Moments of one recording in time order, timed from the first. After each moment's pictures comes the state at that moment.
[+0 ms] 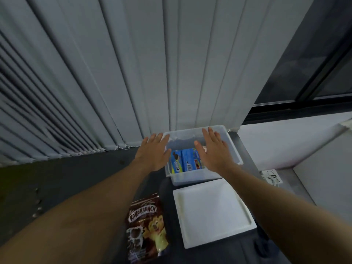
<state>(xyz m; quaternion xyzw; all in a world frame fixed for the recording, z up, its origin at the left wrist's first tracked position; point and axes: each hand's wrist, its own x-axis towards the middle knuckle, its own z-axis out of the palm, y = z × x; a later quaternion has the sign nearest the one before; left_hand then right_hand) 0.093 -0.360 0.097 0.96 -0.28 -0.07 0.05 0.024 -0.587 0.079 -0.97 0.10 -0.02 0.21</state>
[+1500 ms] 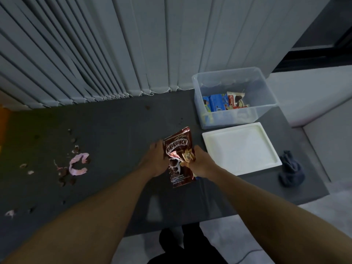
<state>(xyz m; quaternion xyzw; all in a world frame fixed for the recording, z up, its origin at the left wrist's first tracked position) -0.060 -0.197 -0.001 0.92 -0.09 -0.27 0.26 -0.110 -0.377 -0.009 -0.86 0.19 0.23 0.40</state>
